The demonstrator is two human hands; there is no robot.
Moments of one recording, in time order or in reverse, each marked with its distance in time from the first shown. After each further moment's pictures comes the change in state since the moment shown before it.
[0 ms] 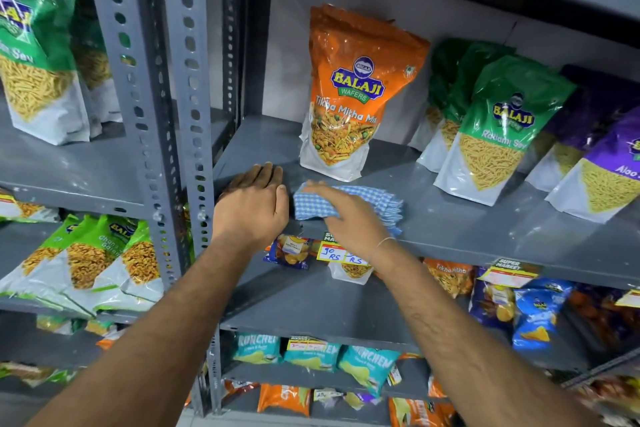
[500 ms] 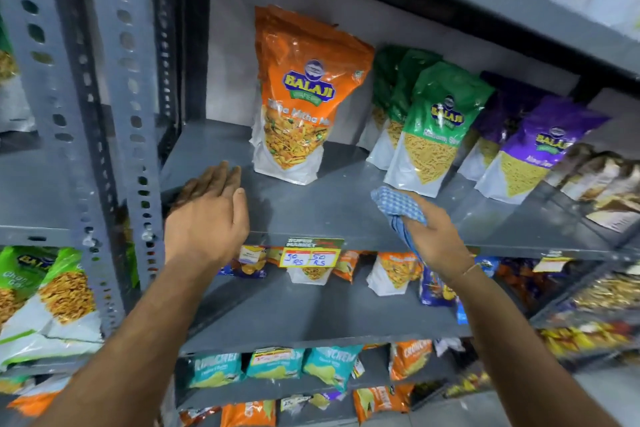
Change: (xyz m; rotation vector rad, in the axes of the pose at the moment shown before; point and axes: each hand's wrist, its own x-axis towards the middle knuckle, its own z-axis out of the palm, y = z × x) left_hand -0.009 -0.002 -0.011 -0.181 0.067 -0.005; right_hand -0.102 0.050 -0.096 0.291 0.389 0.213
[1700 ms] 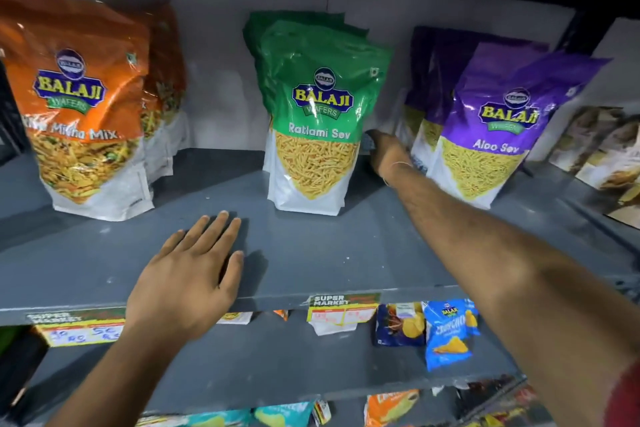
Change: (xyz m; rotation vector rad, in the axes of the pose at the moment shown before) left_hand 0.018 0.255 0.138 0.249 -0.246 0.136; right_hand 0.294 0.262 -0.207 -0.669 0.021 0.149
